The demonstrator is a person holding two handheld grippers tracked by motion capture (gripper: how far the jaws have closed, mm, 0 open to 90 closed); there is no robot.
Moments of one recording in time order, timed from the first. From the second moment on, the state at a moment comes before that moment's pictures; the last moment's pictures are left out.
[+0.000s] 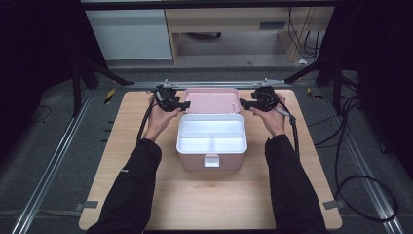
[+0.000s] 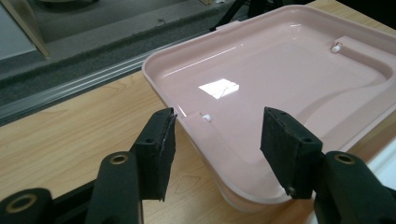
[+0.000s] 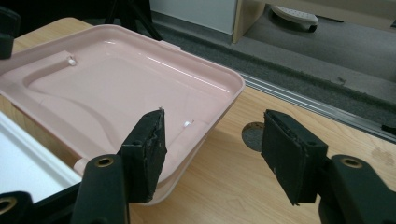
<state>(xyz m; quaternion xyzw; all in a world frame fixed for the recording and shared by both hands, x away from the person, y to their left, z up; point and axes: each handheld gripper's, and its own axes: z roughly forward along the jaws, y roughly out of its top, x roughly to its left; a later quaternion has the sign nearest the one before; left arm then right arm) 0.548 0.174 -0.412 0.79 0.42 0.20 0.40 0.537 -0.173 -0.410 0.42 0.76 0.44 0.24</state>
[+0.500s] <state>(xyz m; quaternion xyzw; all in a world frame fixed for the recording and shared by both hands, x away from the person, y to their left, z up) 0.562 0.172 -0.436 0.80 0.43 0.17 0.39 0.557 -0.164 -0.444 0.45 0.76 0.44 0.18</state>
